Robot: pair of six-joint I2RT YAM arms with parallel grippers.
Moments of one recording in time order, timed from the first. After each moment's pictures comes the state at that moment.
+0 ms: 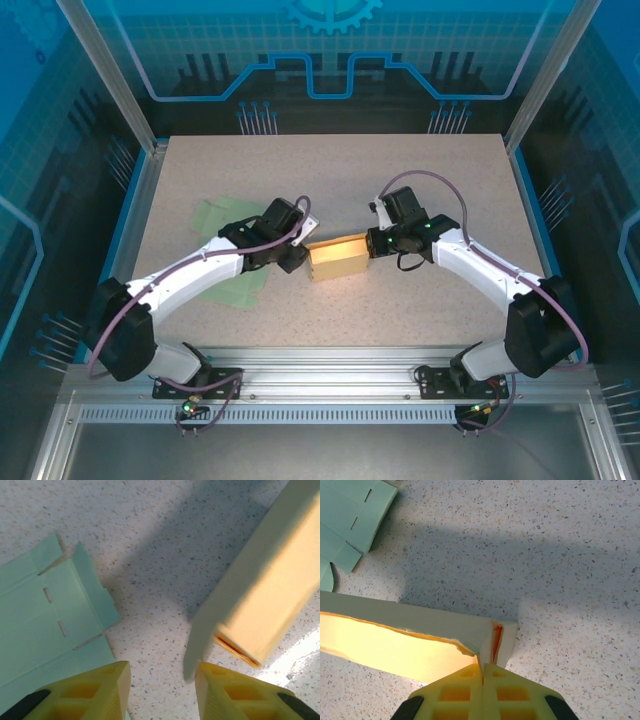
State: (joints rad) left arm -0.63 1.44 1.06 -0.63 -0.08 0.06; right arm 0.50 1.43 1.02 -0.57 -0.13 0.31
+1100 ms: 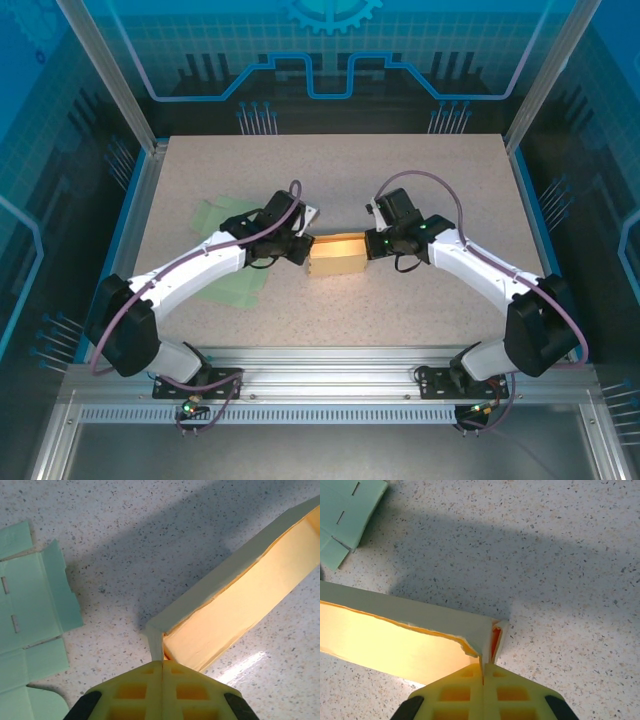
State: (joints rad) left arm -0.62 1.46 1.12 -0.63 0.02 -0.21; right arm 0.54 1.44 1.04 -0.59 -0.05 0.31
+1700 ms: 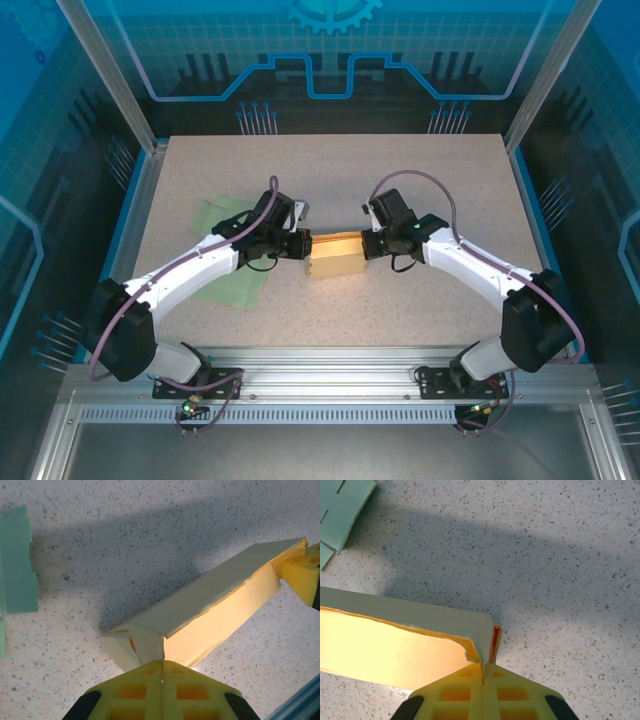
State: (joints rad) left arm -0.57 1.42 1.04 -0.51 0.19 -0.48; right arm 0.57 1.47 1.06 -0.59 0.01 0.31
